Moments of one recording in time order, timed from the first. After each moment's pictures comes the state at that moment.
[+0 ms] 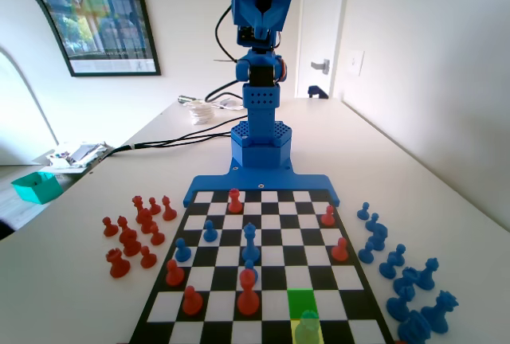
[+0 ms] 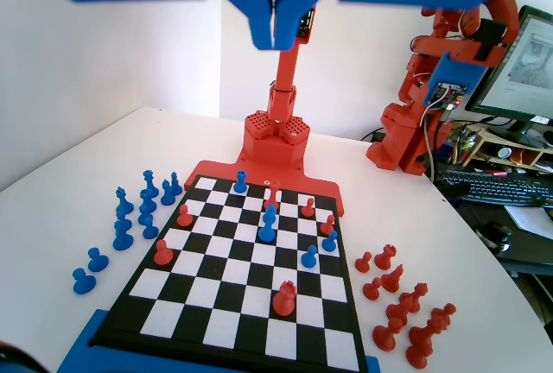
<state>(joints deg) 2.0 174.9 124.4 90.2 -101.2</state>
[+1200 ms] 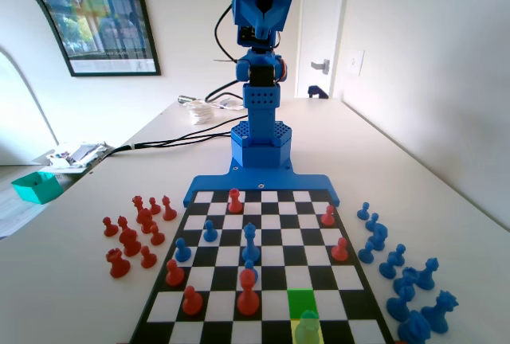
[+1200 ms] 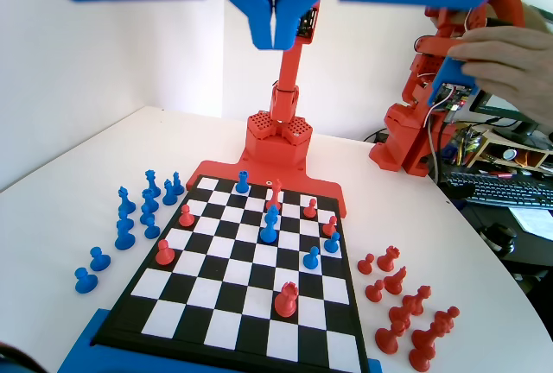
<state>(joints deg) 1.3 174.9 124.4 90.2 -101.2</state>
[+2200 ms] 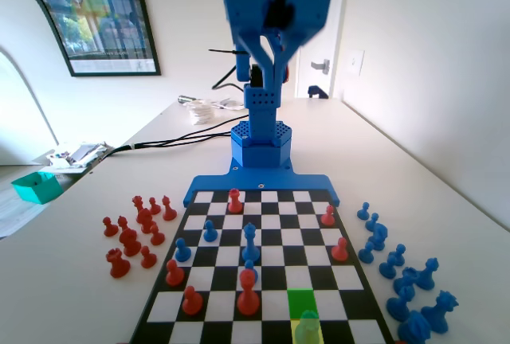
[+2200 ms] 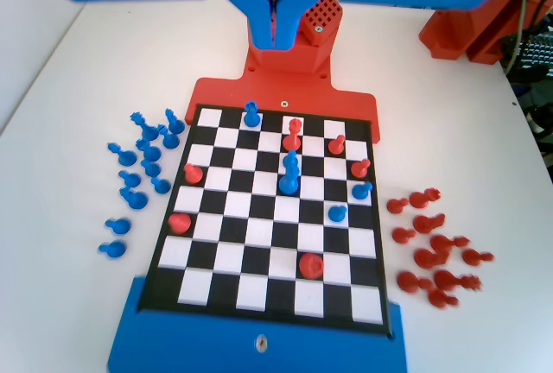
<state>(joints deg) -0.4 106.1 92.3 85.5 -95.1</state>
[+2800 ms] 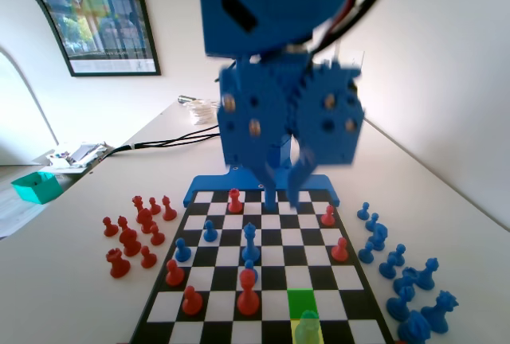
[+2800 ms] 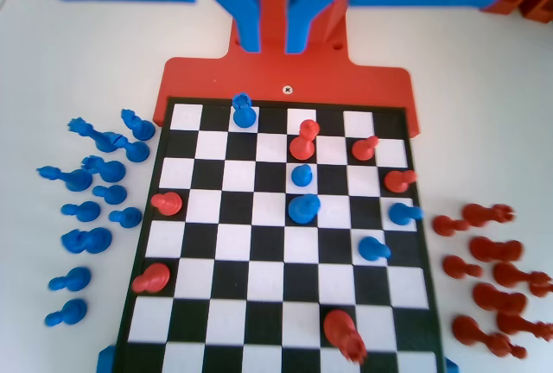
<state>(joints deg) -1.3 75.1 74.9 78.2 -91.1</state>
